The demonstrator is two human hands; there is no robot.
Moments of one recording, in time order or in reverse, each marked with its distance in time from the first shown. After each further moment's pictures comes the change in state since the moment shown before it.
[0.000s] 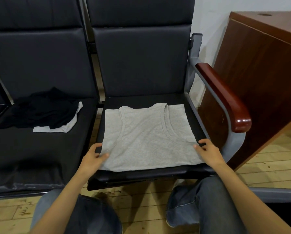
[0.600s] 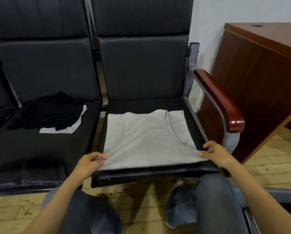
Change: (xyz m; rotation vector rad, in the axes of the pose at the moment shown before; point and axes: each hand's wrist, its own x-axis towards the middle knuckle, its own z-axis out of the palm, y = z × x) left_hand -0.024 -0.006 -0.026 0.086 -0.064 -0.003; right_hand -0.010 0.013 -0.039 -0.099 -0.203 -0.029
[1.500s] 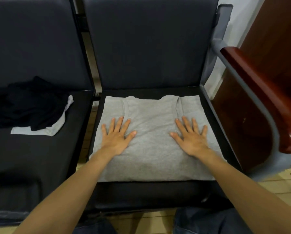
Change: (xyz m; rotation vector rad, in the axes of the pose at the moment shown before) left_hand 0.196 0.035 0.081 0.942 -0.039 0.200; right_hand 0.166 -0.073 0.092 -0.688 0.007 -0.175
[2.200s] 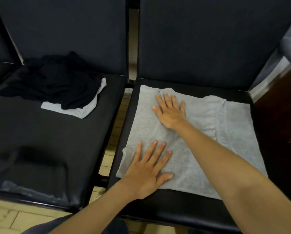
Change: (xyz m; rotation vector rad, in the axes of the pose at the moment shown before) left_hand -0.086 -0.018 0.054 0.123 0.285 0.410; right_hand 0.110 -0.188 -0.010 -0.037 -0.005 -0.251
